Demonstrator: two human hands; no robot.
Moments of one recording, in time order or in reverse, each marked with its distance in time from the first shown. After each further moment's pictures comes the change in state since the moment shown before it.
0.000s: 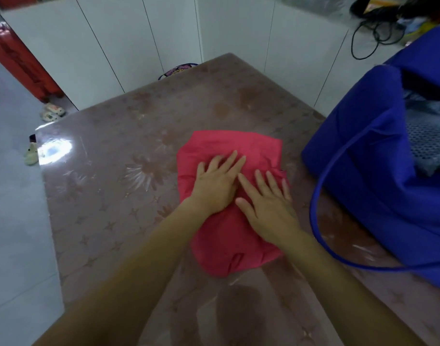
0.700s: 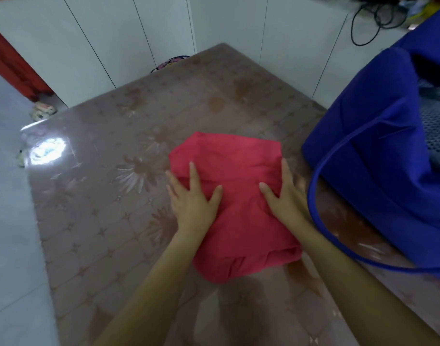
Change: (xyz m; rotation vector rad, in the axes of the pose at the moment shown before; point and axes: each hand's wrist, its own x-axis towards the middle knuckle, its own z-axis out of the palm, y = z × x) left_hand -0.036 0.000 0.030 -0.426 0.191 -0.620; right_hand 0.025 0.042 0.020 0.423 0.251 0.387
